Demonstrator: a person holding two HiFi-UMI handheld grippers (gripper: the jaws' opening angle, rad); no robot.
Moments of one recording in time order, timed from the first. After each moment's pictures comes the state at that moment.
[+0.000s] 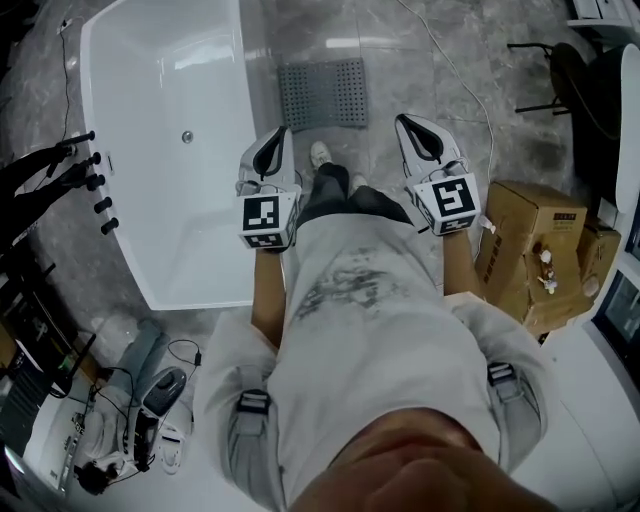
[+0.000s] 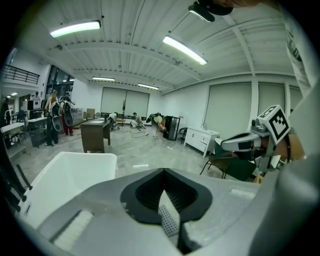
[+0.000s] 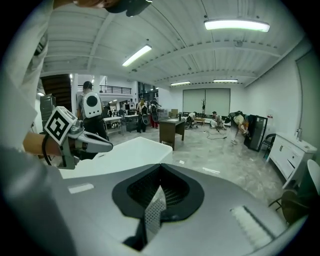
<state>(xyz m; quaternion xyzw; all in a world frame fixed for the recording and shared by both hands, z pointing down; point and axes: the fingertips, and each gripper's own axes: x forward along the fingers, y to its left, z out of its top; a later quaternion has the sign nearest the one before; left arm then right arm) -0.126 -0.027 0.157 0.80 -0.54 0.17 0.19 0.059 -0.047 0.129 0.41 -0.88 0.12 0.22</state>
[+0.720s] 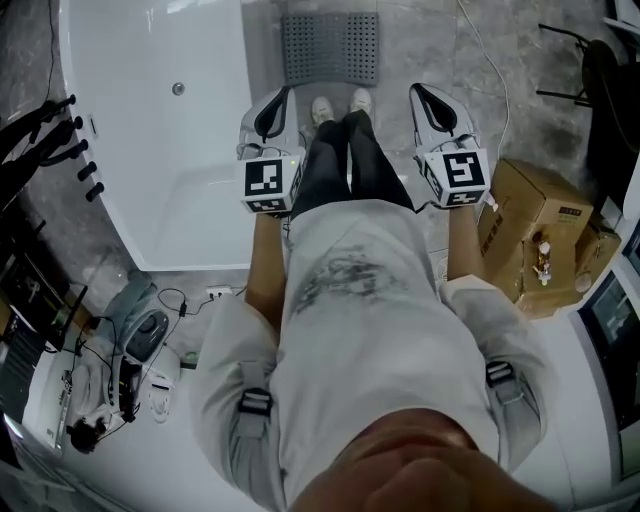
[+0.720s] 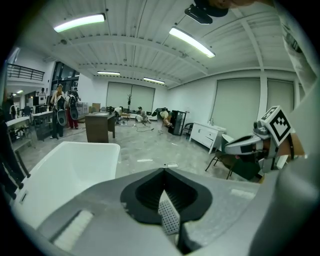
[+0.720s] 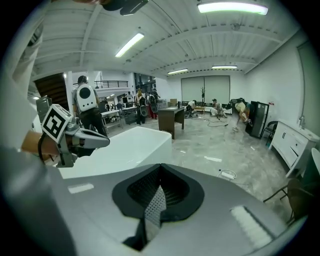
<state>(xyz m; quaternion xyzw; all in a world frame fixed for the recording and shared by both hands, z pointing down) -0.120 -0.052 0.248 0.78 -0.55 0.18 0.22 0.075 -0.078 0.232 0.40 -0.87 0.17 0.25</state>
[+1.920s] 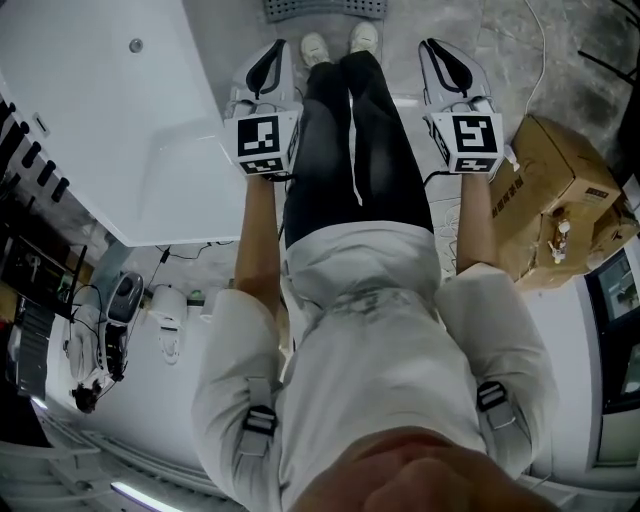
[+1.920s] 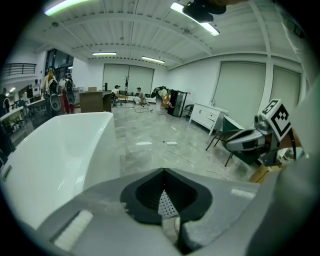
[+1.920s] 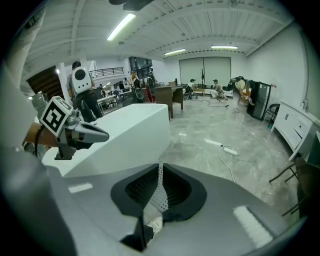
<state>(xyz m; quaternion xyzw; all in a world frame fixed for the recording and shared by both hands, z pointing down) -0.083 -0.045 0.463 0.77 -0.52 0.25 0.27 0.116 -0.070 0.448 0.38 -0.84 0.22 0.32</state>
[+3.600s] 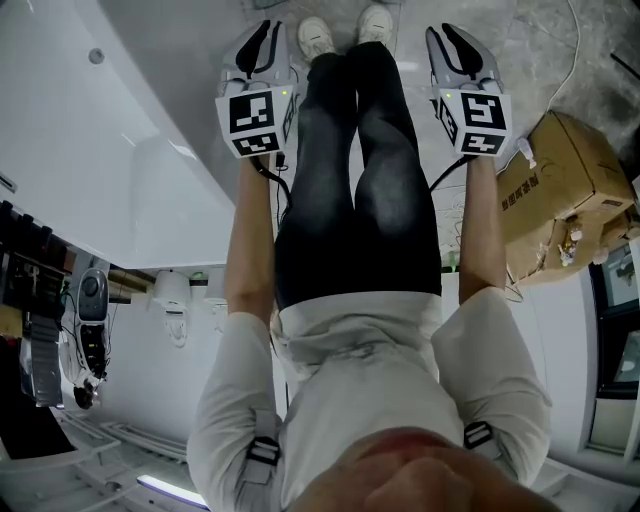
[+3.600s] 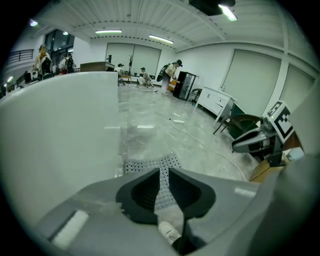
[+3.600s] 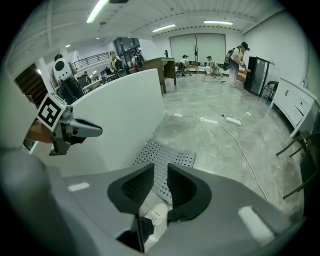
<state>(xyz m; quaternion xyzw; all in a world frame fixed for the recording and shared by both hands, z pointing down) -0.120 -0.055 0.681 0.73 -0.51 0.29 0.35 0.110 -0.073 0.670 0.39 -0.78 0.30 0.39</state>
